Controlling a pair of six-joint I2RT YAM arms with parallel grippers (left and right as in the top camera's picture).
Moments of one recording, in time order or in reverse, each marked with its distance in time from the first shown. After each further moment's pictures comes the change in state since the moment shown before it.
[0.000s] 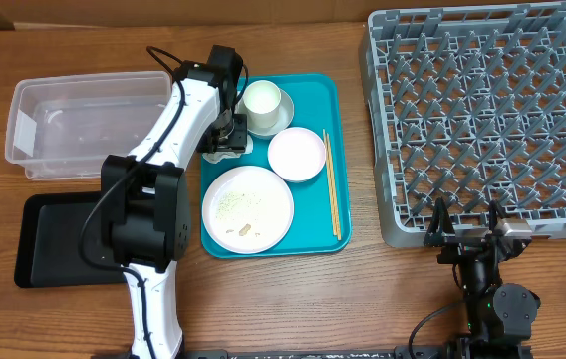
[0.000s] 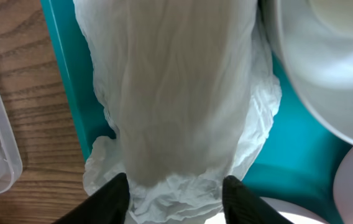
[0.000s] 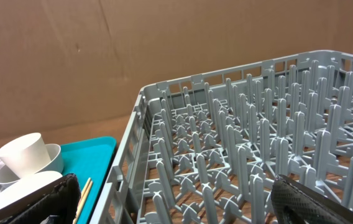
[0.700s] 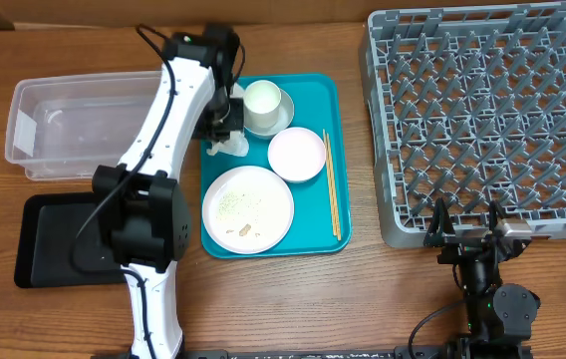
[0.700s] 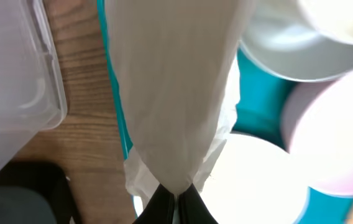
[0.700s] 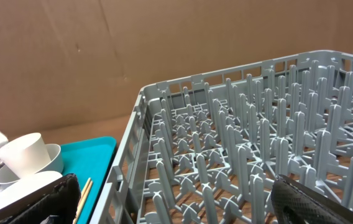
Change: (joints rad) left arm 0.000 0.001 0.293 -0.329 0.030 -0.010; right arm 0.000 0.000 0.000 0.000 0.000 0.000
